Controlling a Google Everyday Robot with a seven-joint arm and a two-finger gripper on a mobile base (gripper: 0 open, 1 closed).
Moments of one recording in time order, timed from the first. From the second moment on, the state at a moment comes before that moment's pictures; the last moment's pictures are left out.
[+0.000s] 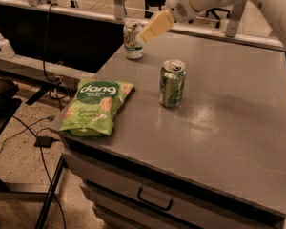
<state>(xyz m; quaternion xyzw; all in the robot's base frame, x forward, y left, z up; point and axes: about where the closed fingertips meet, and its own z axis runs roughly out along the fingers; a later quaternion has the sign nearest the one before) 0.720 -0.041 0.990 -0.50 0.72 0.11 0.46</state>
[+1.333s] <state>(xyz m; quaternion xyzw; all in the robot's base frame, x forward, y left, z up) 0.800 0.004 0.921 -0.47 0.71 0.16 0.49</state>
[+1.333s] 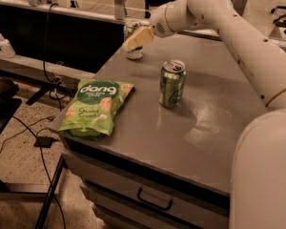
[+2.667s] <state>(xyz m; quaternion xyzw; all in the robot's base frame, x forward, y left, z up) 0.791 0.019 0.949 -0.46 0.68 0.26 0.51</state>
